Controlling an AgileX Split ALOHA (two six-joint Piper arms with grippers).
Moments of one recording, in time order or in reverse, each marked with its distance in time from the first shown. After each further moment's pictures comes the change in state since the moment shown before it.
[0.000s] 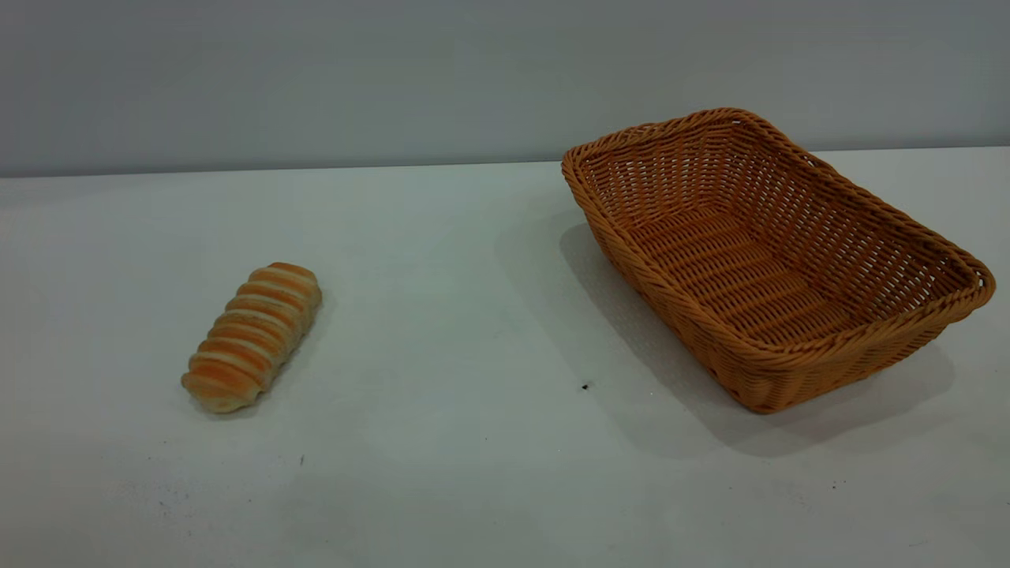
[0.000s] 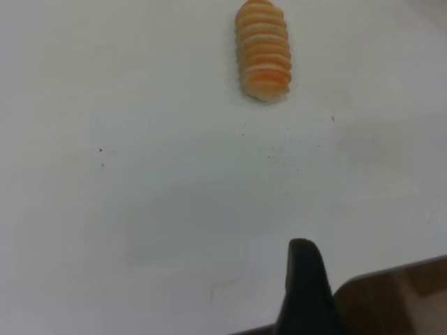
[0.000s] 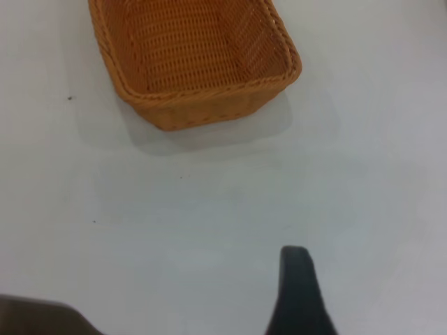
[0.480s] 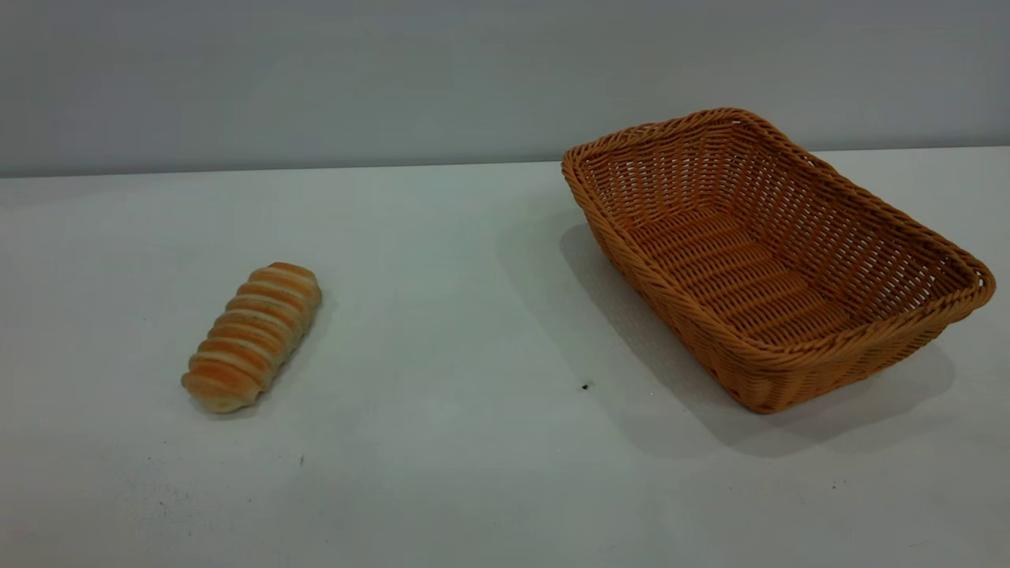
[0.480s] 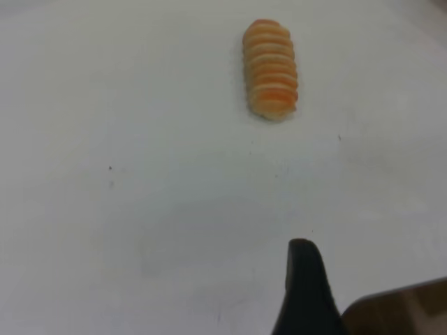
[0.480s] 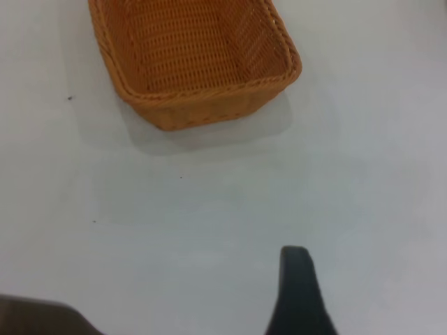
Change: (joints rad) left arm 0.000 0.000 0.000 0.010 -0.039 0.000; right arm 0.000 0.000 0.000 0.000 0.000 0.000
